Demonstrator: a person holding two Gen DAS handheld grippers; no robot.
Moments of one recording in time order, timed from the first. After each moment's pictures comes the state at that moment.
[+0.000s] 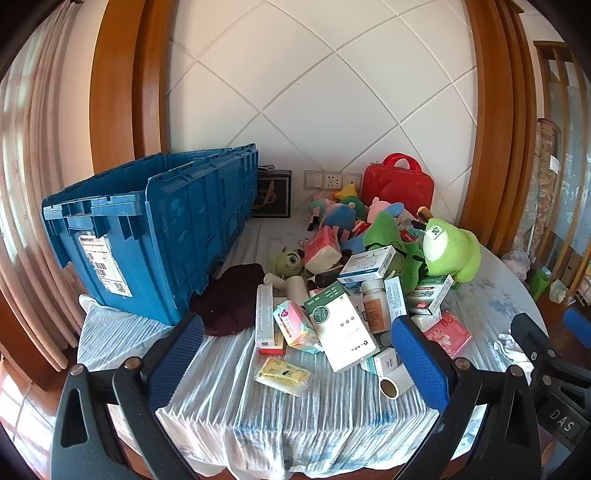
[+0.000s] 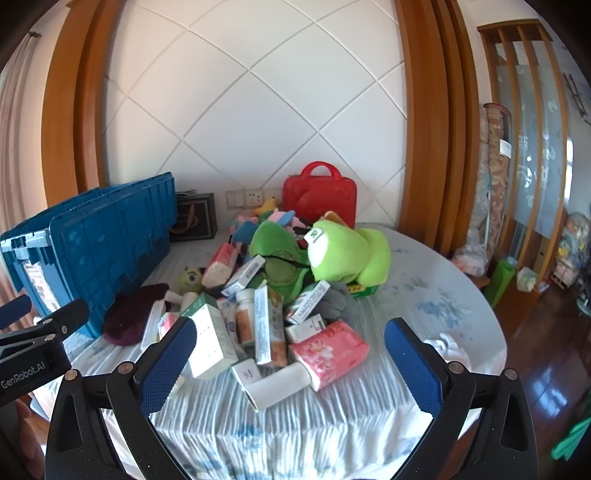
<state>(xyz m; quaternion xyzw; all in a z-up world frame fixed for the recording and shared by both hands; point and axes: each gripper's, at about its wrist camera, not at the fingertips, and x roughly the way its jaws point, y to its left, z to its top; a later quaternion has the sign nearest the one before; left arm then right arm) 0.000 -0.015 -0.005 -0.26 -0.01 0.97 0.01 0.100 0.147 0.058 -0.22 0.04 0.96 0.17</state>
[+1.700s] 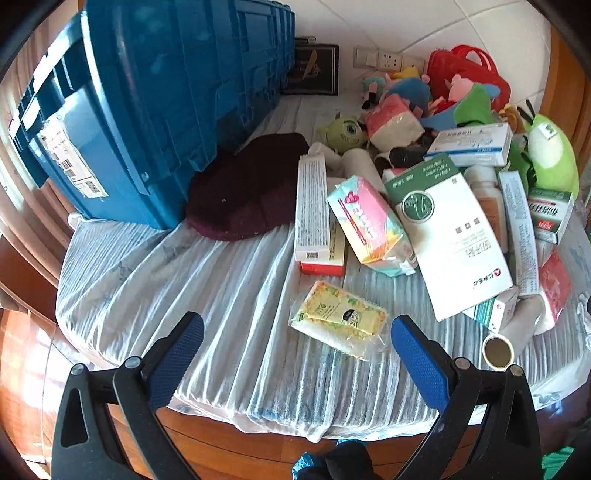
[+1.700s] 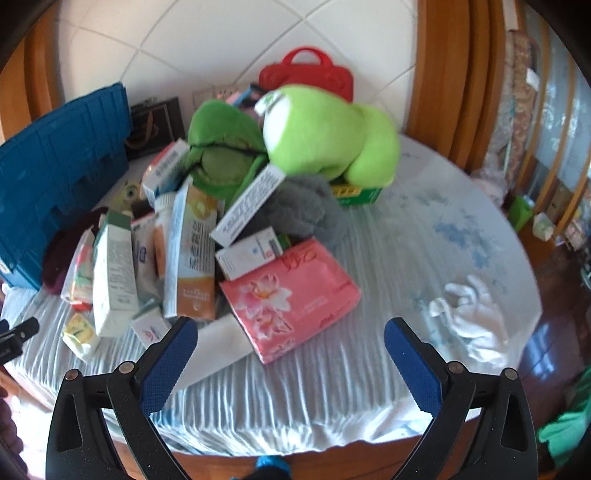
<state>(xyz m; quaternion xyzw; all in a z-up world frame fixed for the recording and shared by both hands) -0.116 -0.039 -0.160 -0.46 0.00 0.88 -0.05 -0.008 0.264 -0.084 -0.41 0.09 0.89 0.15</state>
